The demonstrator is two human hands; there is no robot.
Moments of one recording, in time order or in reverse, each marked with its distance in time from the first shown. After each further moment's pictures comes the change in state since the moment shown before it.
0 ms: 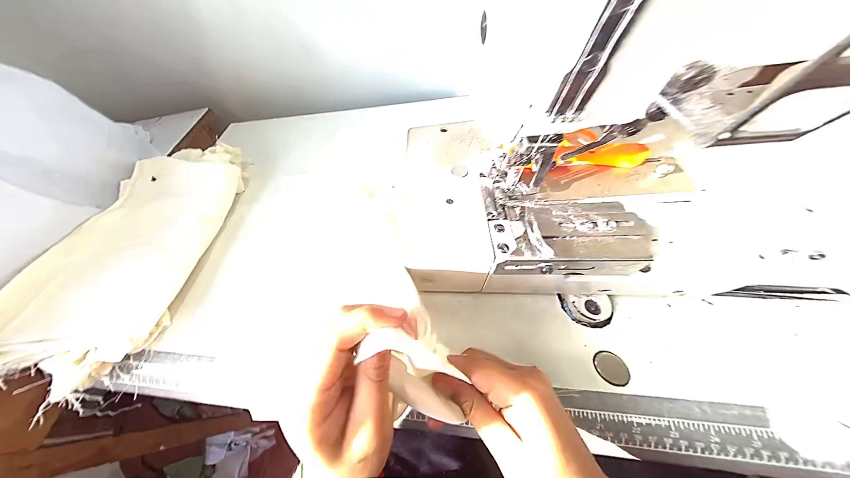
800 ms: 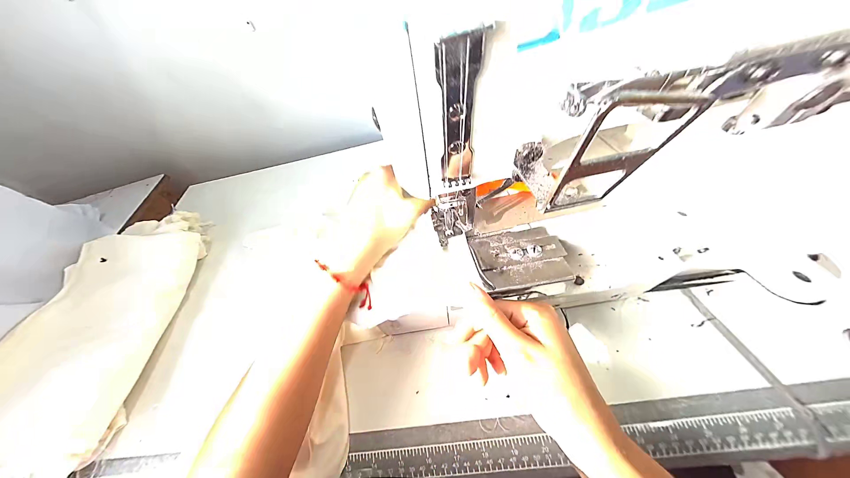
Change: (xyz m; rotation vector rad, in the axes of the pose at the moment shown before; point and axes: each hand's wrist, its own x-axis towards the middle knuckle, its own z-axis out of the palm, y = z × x) left_hand 0.160 -0.051 0.091 0.521 -0.760 -0.270; right_hand 0.048 -0.004 -0.040 0.248 0.302 0.355
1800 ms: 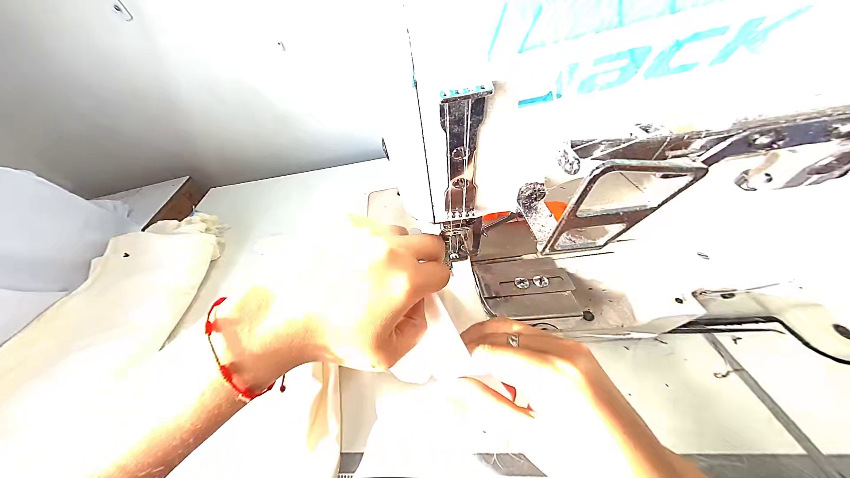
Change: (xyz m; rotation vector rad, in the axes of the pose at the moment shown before) left_hand -0.038 0.007 -0.050 0.431 -0.129 0.990; right_hand 0.015 -0.012 -0.024 -0.529 -0.179 -0.771
